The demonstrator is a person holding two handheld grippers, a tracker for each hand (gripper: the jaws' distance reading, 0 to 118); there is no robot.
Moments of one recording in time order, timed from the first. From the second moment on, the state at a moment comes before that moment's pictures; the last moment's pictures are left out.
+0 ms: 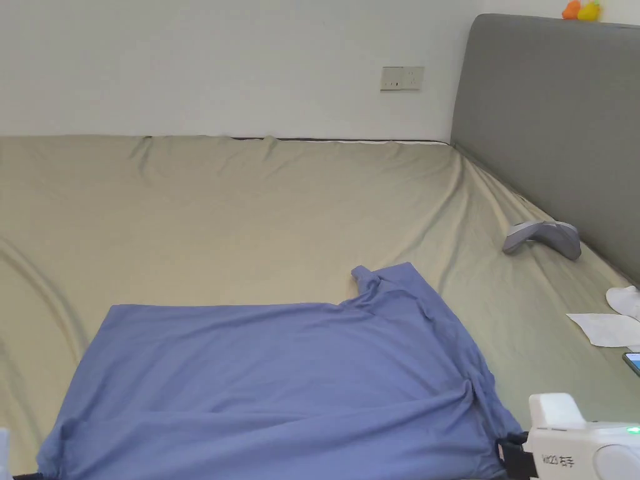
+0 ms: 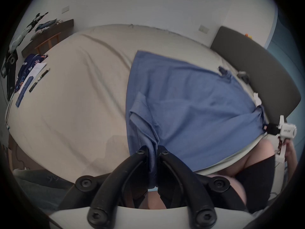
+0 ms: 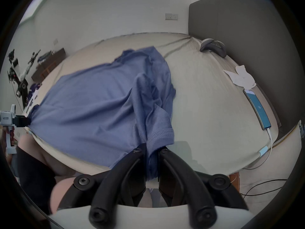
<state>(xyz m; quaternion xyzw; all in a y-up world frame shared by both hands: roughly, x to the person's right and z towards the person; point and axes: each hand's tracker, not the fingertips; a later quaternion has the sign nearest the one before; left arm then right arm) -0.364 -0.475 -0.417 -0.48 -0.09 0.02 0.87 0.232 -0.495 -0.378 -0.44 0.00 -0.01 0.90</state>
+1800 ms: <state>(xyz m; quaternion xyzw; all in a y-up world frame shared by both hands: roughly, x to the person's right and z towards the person) -0.326 -0.466 -0.766 -0.45 0.03 0.09 0.89 0.175 -0.413 -0.402 -0.13 -0.03 0.06 0.99</state>
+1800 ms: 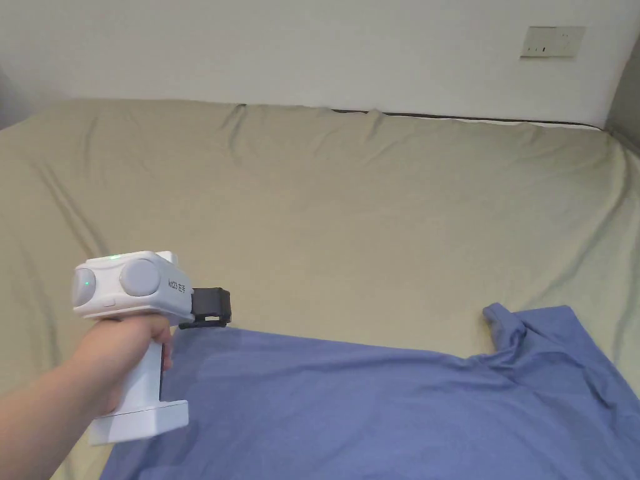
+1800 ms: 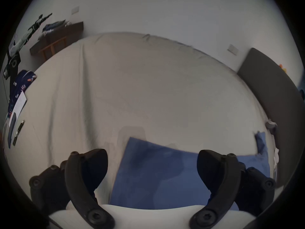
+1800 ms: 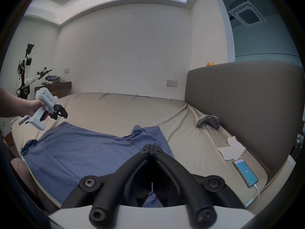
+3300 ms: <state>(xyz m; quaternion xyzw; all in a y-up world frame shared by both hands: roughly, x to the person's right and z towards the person) -0.324 -0.400 -0.667 -0.35 -0.06 0.01 0.94 0.252 -0.460 -0.696 -0.40 -0.01 -0.01 0.92</state>
